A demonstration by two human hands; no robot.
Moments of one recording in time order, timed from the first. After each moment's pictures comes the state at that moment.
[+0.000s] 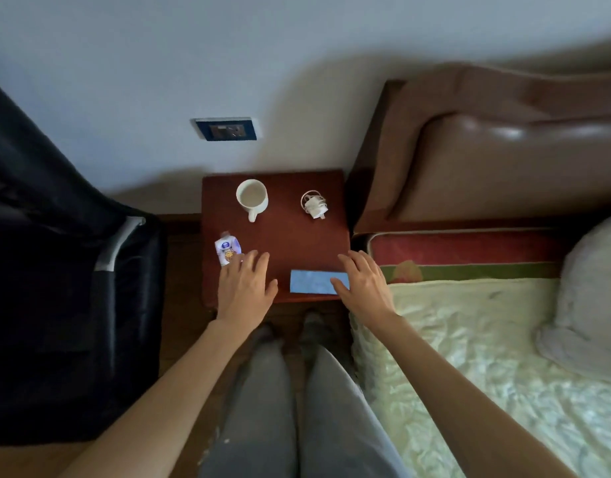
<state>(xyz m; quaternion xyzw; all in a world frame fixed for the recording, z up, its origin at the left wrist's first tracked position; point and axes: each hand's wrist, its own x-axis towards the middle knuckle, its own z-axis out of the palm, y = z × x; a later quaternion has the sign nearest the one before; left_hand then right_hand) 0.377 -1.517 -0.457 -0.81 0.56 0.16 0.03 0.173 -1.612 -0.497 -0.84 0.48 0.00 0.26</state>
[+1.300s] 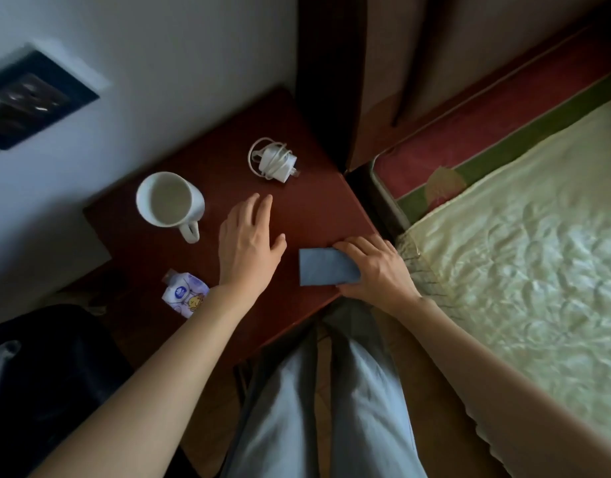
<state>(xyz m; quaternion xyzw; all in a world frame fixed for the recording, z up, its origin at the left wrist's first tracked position) 0.431 -1.641 -0.666 -0.65 0.73 0.18 -0.05 0.202 -1.596 -0.682 -0.79 0.56 -0.03 0.24</state>
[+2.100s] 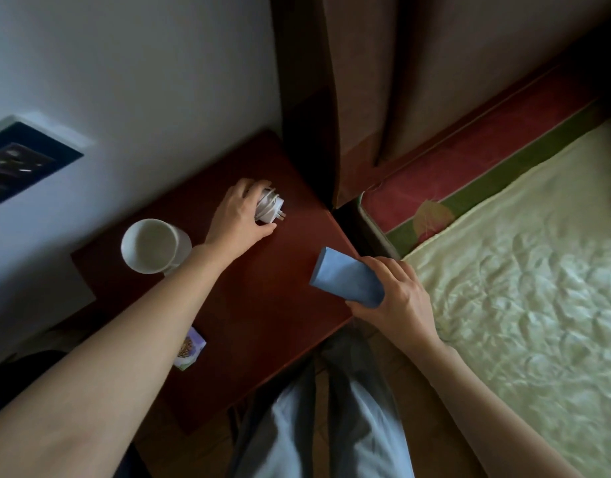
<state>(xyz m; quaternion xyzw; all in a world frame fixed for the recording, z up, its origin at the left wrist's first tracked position) 0.430 -1.751 -0.698 -0.60 0.75 0.27 -0.09 0.177 -1.603 -0.657 -0.68 0.68 -0.12 0.23</state>
